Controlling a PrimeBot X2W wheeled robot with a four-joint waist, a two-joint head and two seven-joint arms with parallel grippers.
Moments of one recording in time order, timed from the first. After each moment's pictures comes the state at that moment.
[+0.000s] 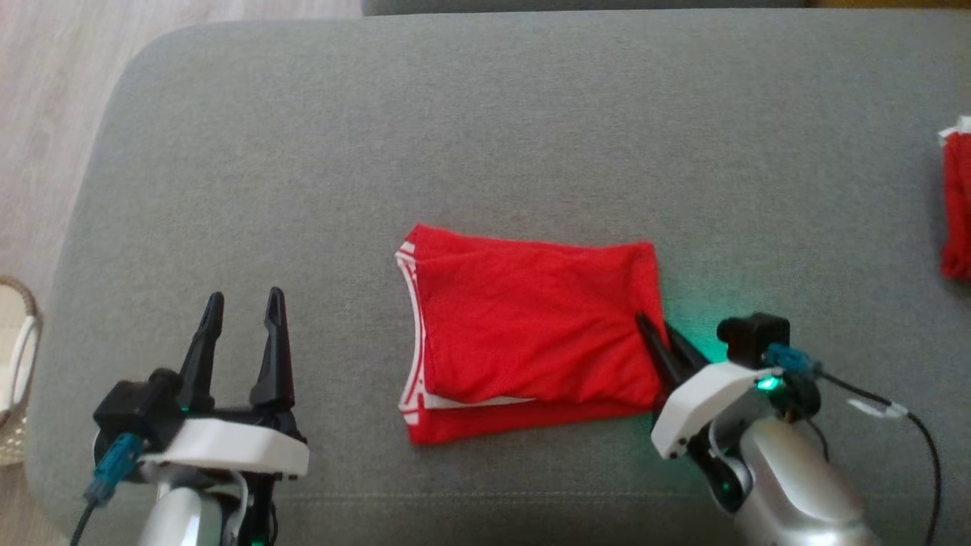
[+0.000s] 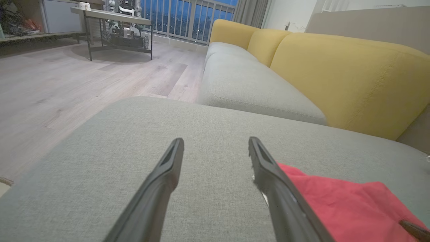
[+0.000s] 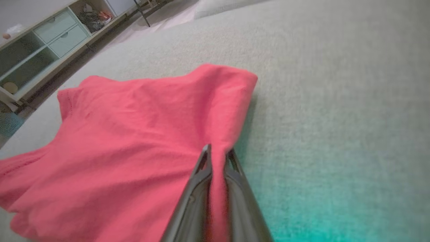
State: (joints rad) left arm -0.03 0.05 -0.07 0.12 -0.26 -0.09 -0.25; right arm -0.35 -0.05 0.26 0.76 0.40 0.13 -0.22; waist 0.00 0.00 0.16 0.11
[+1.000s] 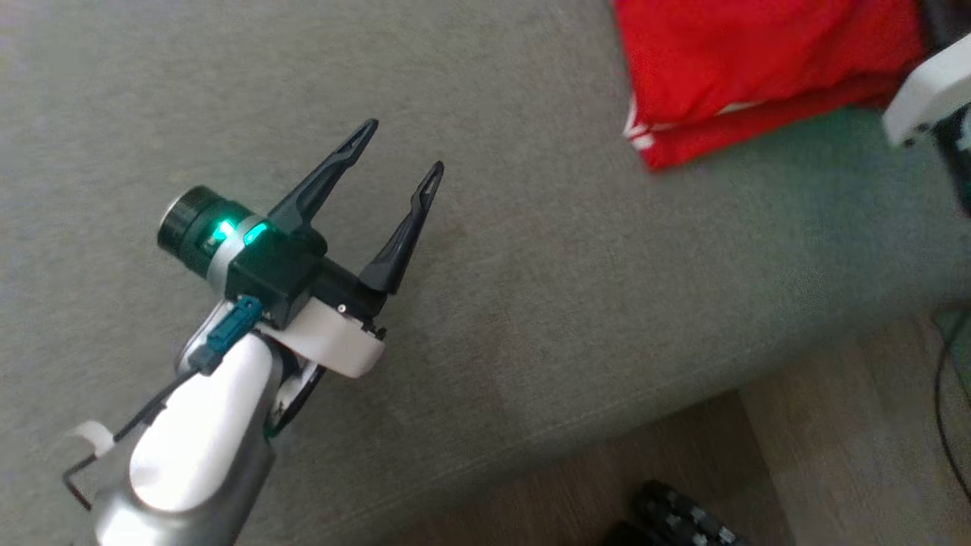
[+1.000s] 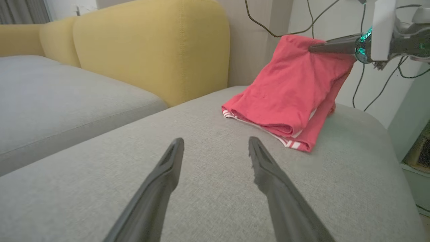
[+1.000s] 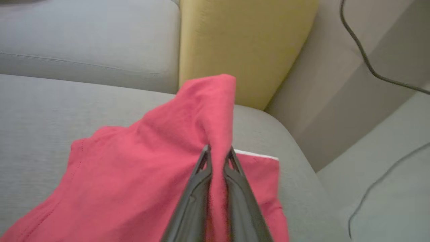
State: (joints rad) left arm -0.44 0.26 -0.50 0.09 -0.13 -0.12 -0.26; right arm -0.83 -0.34 0.03 0.52 0.16 0.13 0.00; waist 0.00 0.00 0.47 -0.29
